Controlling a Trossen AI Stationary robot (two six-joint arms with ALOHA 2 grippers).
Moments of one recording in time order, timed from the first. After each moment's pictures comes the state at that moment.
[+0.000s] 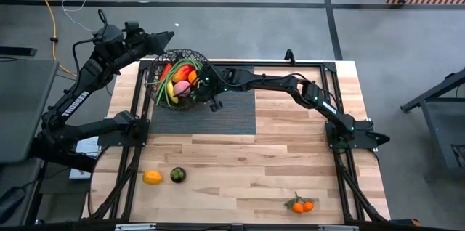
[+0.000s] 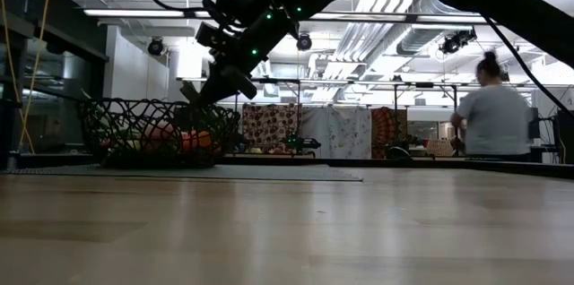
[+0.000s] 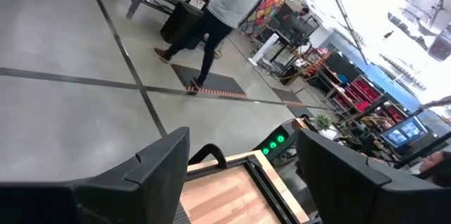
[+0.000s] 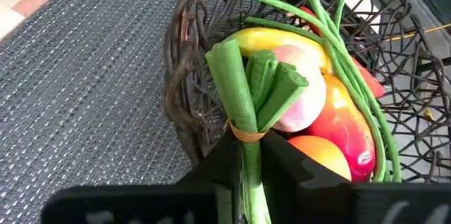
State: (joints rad) left arm 0.98 0.86 1.10 -0.35 0.12 -0.65; right arm -0.24 2.39 2.18 -0.53 -0.06 -0.85
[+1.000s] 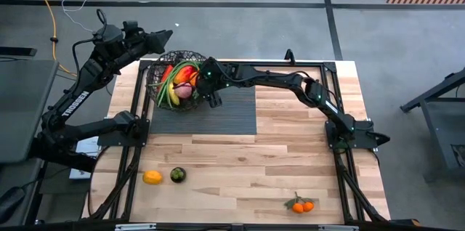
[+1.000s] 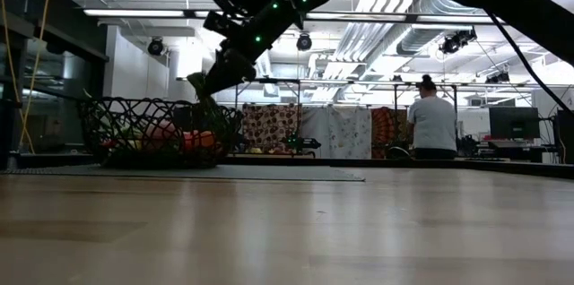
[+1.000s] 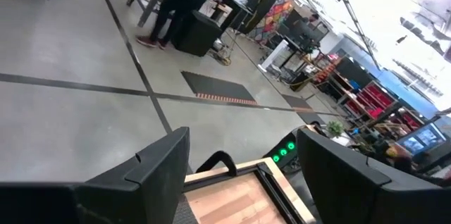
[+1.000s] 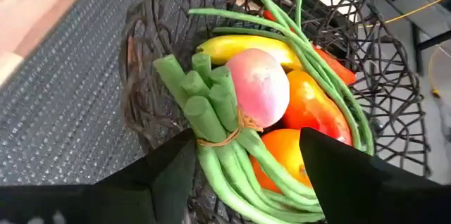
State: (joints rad) left arm 0.99 0.86 1.10 -0.35 0.08 -0.63; right arm -0.26 2.35 2.18 -0.55 -0.08 -0.71
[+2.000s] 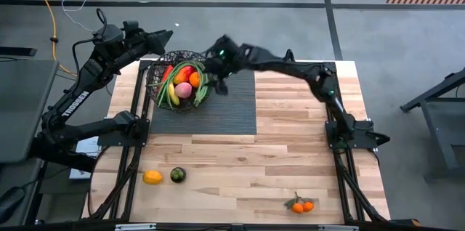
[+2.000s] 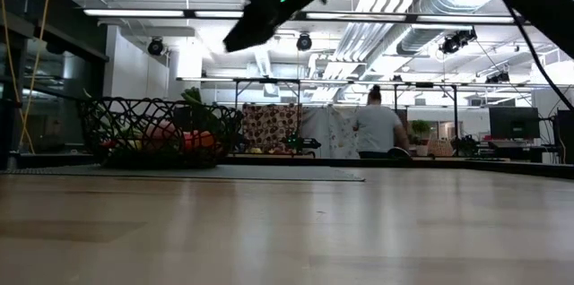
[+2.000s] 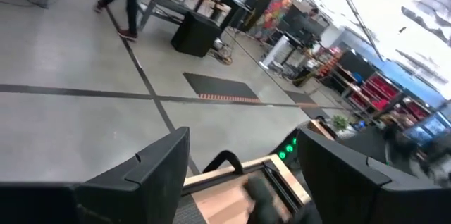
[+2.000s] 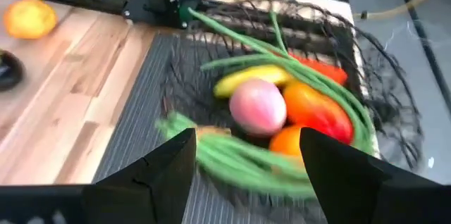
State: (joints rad) left arm 0.99 0.86 1.10 -0.35 0.09 -0.58; right arm -0.35 2.19 2.18 -0.67 -0.33 -0.42
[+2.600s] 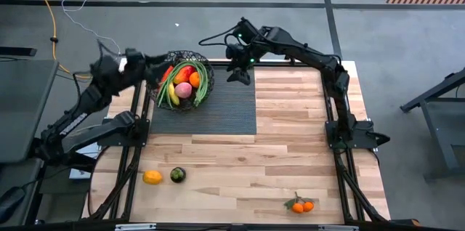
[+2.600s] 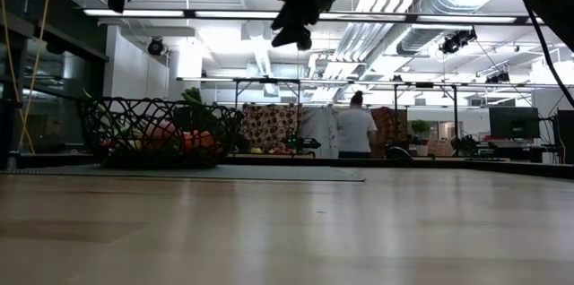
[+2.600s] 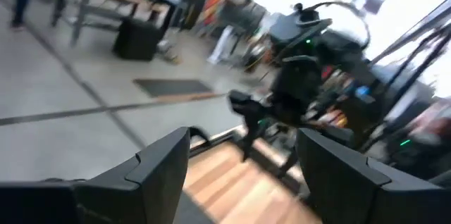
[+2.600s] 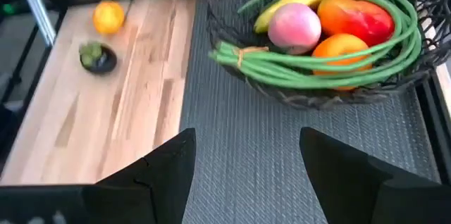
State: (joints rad) left arm 0.89 0.51 0.70 -0.18 0.20 -0.46; right arm -0.47 2.06 2.18 -1.04 -0.53 -0.29
